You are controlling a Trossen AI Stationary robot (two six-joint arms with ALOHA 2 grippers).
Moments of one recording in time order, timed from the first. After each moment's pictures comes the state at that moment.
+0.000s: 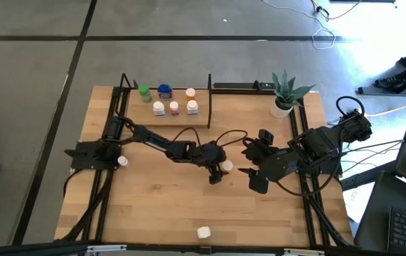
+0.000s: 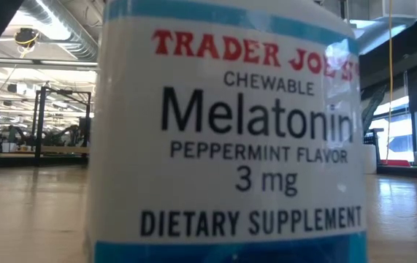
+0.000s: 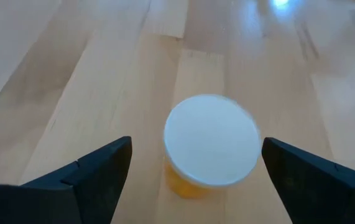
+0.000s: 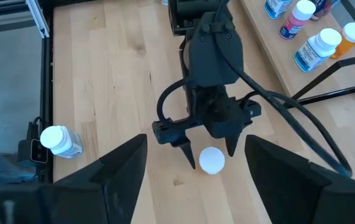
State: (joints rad) left arm -0.07 2.05 1.19 0.34 -0.12 -0.21; right arm 0.50 1.51 1.79 -1.23 0.45 0.60
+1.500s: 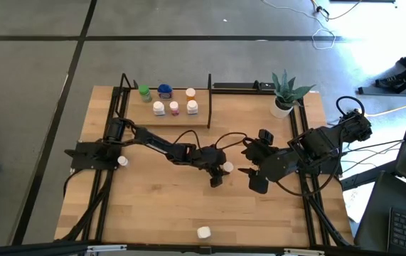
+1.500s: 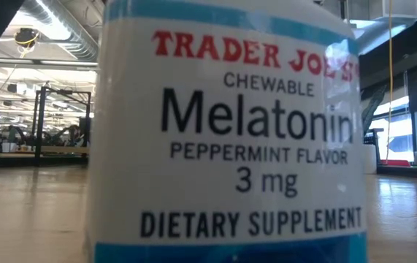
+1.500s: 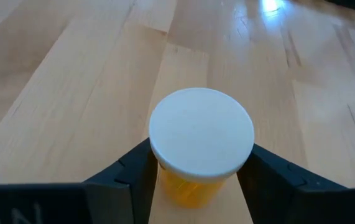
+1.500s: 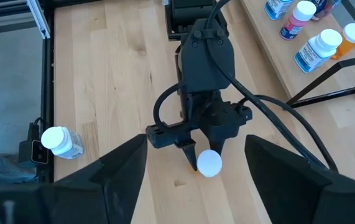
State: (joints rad) left arm -0.09 2.07 1.19 0.38 -0.09 -0.33; right arm 0.50 1.51 1.79 -1.22 0.45 0.60
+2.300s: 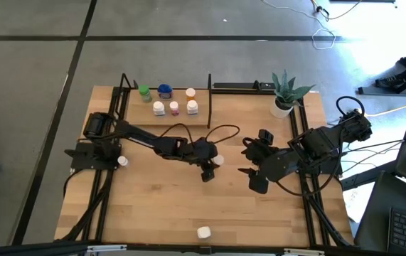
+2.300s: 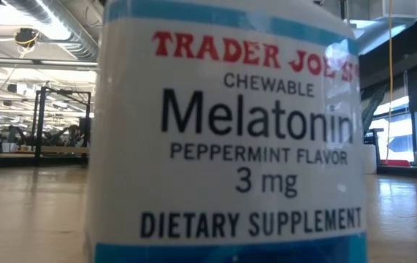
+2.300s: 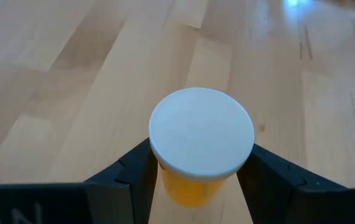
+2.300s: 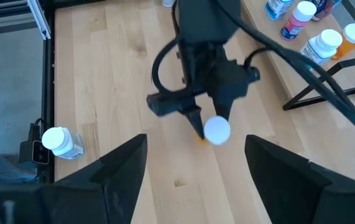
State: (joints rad) left arm -0.09 1.84 1.12 0.13 -0.17 -0.33; right arm 0.50 1.51 1.79 -1.22 0.45 0.60
